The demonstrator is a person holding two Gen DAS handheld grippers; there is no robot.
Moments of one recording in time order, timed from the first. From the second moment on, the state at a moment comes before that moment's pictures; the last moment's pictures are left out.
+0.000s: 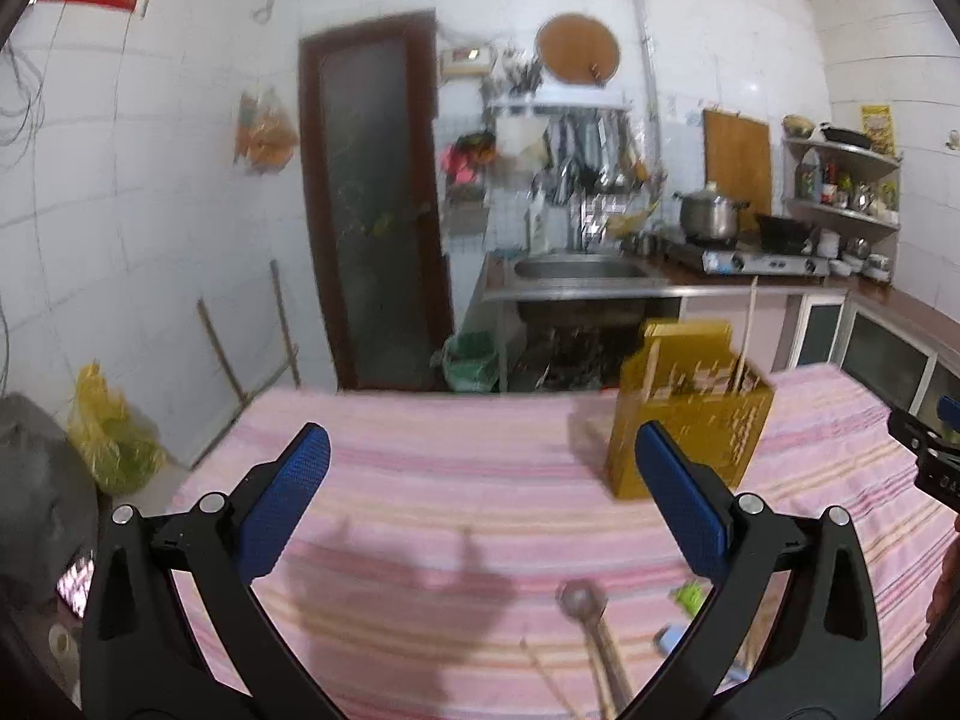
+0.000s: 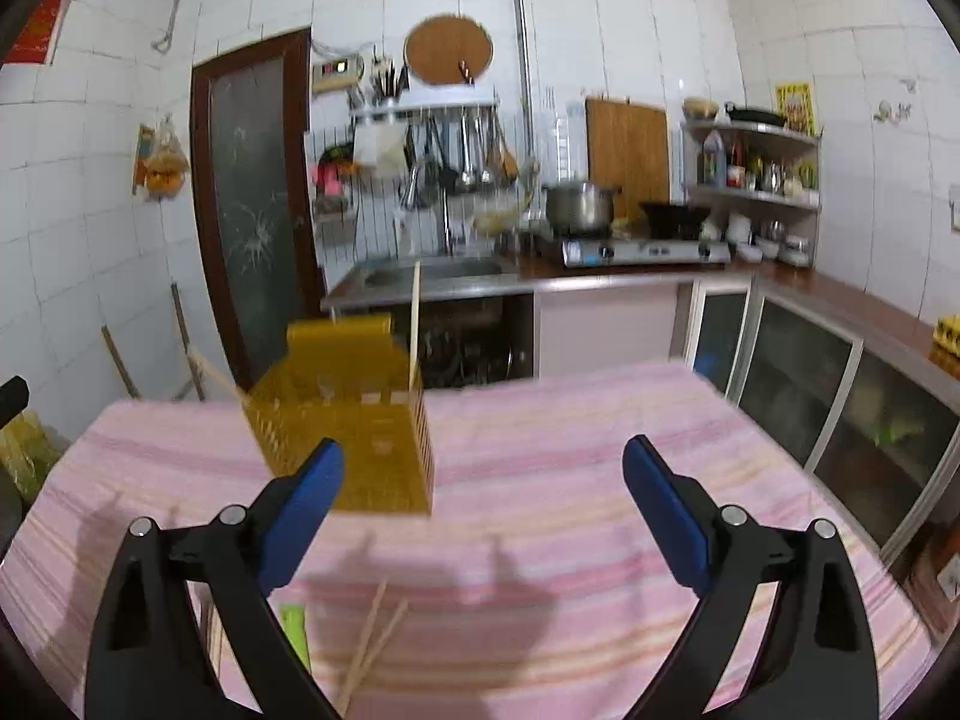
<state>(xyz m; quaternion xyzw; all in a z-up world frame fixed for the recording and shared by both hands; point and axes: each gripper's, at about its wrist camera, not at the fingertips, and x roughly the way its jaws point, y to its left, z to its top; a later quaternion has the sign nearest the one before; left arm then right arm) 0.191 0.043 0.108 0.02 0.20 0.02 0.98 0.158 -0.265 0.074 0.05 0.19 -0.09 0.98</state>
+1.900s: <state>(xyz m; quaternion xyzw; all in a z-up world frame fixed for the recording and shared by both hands) 0.234 0.023 -0.063 -0.01 0.48 0.05 0.88 0.223 -0.243 -0.052 0.06 0.43 -0.03 0.90</state>
